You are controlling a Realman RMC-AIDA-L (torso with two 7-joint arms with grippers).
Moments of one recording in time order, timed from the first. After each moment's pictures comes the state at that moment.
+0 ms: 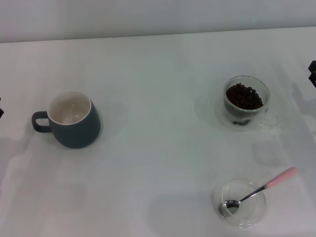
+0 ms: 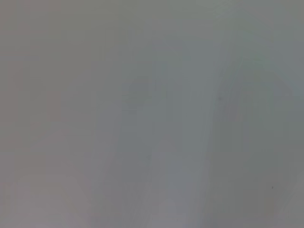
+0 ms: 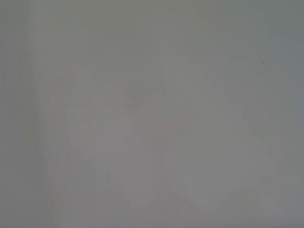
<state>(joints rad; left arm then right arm) -0.22 -2.08 -1.22 -0.17 -0.28 -1.35 2.82 0.32 2.01 -0.26 -0.02 1.86 1.24 -2.68</state>
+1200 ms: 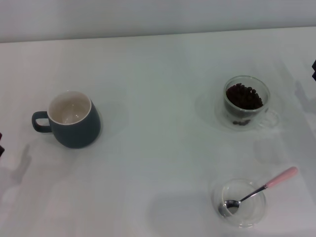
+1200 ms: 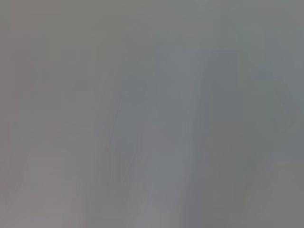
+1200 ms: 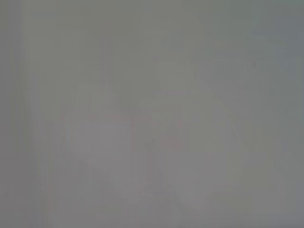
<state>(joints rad) -0.10 -2.09 -1.22 -0.15 -0.19 -1.45 2.82 0.32 2.00 -0.25 -0.03 1.87 1.22 -2.68</state>
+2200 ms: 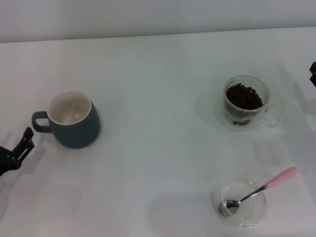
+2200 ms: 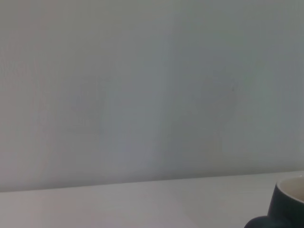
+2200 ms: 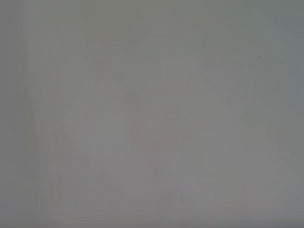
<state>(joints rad) -0.23 -2.08 -1.20 -0.12 -0.13 -1.20 2.83 0.32 2.00 -0.26 -0.03 1.86 1.21 -2.68</state>
